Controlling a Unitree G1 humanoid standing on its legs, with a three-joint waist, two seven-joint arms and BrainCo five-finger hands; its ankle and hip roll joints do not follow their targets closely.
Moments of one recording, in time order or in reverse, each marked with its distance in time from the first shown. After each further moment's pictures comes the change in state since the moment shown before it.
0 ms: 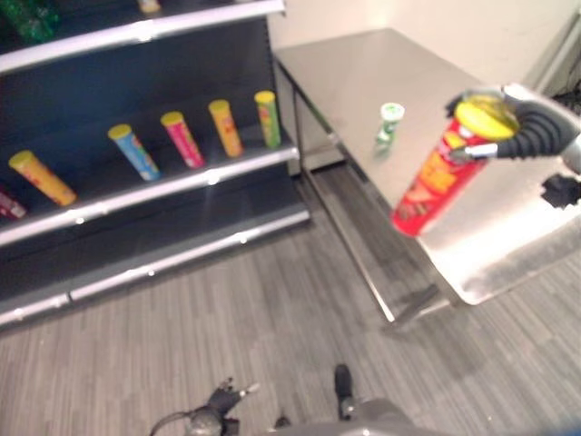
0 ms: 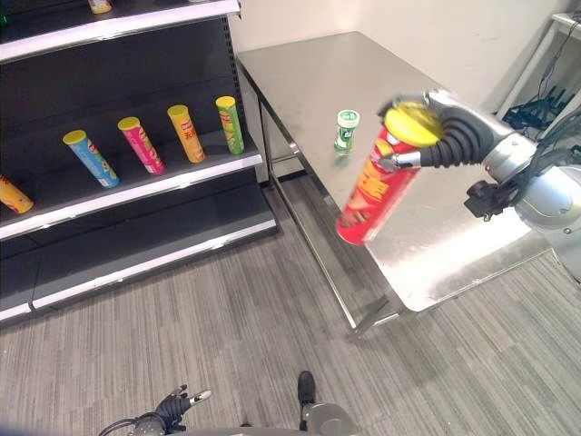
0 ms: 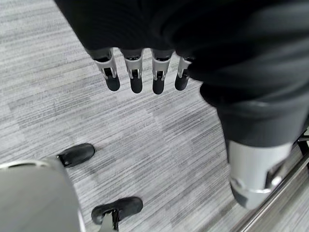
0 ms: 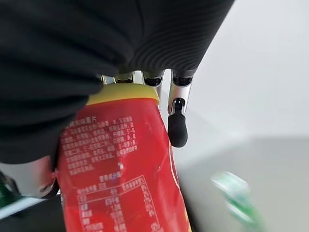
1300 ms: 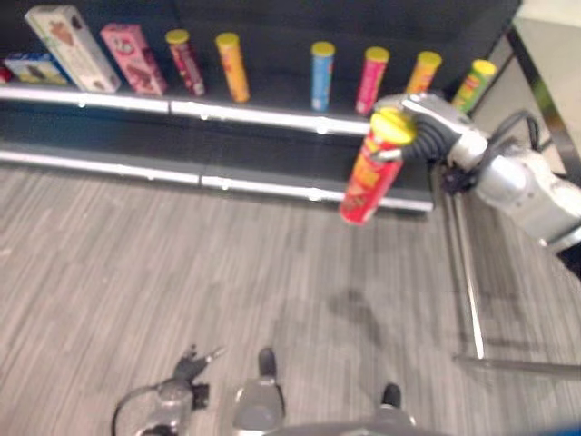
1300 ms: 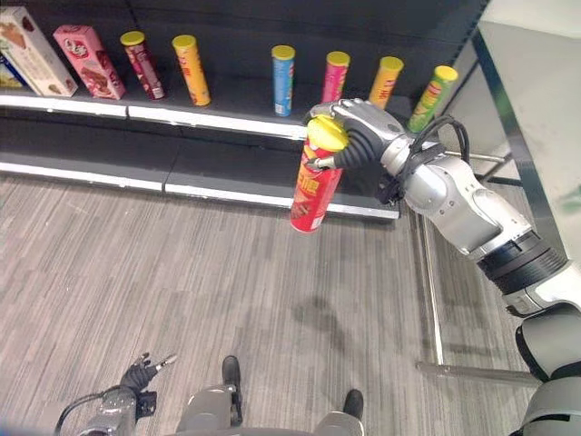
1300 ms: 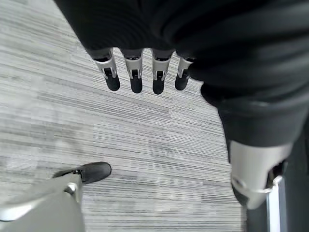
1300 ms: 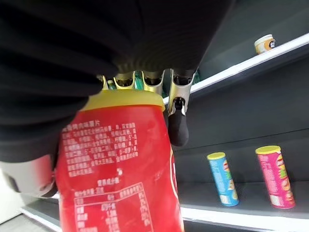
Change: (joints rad) left arm -0.073 0.143 0.034 -0.033 -0.143 -0.015 0.044; right arm -0.371 0.345 0.429 0.362 -0.307 0.074 -0.105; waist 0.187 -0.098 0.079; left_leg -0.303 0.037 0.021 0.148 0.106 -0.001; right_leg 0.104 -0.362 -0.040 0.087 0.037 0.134
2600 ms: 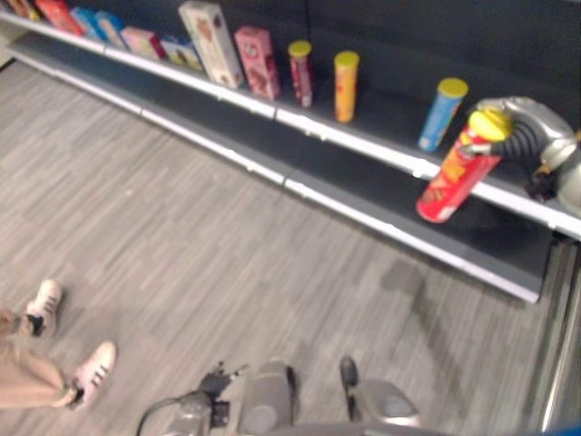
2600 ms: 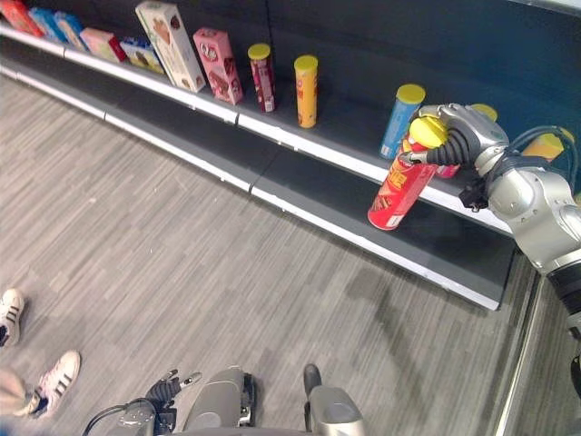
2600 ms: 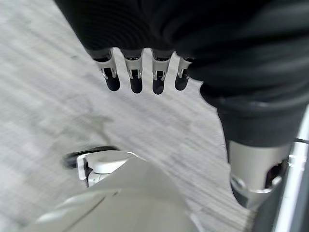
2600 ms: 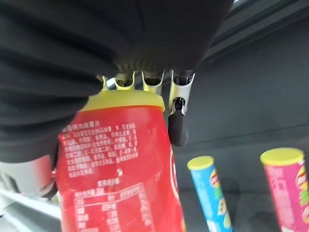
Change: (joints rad) left arm 0.049 -0.054 -0.082 -0.010 -0.009 0.020 -0.066; right arm 0.174 -0.180 -0.125 0.163 0.025 0.033 -0.004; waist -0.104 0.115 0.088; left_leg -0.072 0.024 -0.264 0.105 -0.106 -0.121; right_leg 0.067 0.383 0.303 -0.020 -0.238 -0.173
